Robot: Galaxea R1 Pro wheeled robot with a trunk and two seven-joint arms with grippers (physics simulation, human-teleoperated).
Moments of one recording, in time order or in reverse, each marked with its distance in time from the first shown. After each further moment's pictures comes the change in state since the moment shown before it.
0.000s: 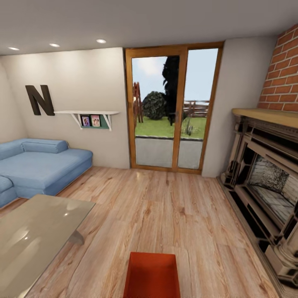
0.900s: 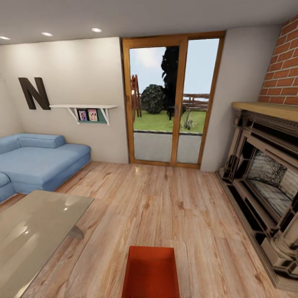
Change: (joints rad) left arm 0.000 -0.003 -0.001 -0.001 -0.001 -0.001 0.000; right arm 0.000 0.001 0.002 0.000 0.001 -0.001 -0.001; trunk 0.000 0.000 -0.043
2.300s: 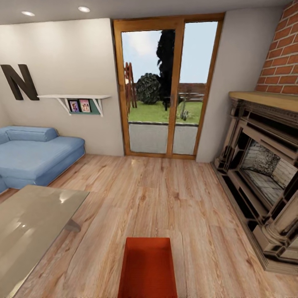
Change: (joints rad) left arm 0.000 -0.002 0.000 -0.001 0.000 0.000 0.000; right arm 0.000 0.004 0.005 0.000 0.002 0.001 0.001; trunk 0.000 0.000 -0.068
